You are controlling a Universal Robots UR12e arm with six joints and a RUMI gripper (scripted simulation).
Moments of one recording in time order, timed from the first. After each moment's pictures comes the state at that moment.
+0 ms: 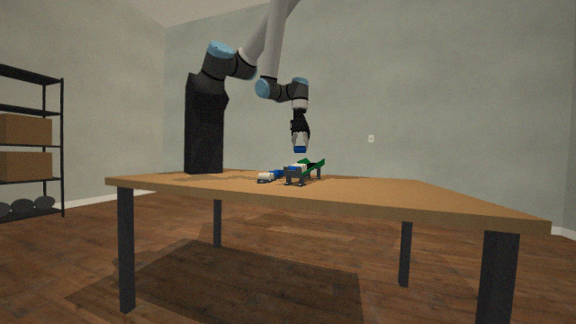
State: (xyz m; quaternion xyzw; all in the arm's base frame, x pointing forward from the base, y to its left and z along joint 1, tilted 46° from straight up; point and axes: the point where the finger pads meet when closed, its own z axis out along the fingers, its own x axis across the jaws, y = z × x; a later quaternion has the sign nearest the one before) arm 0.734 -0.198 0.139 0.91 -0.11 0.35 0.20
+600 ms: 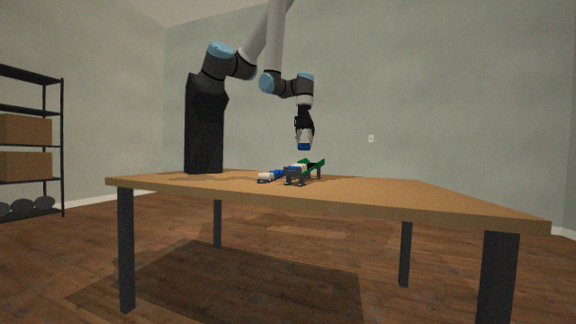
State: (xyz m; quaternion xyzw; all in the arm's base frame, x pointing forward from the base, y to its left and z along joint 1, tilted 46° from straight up) arm 0.742 -0.206 0.171 0.91 -0.12 0.34 0.19
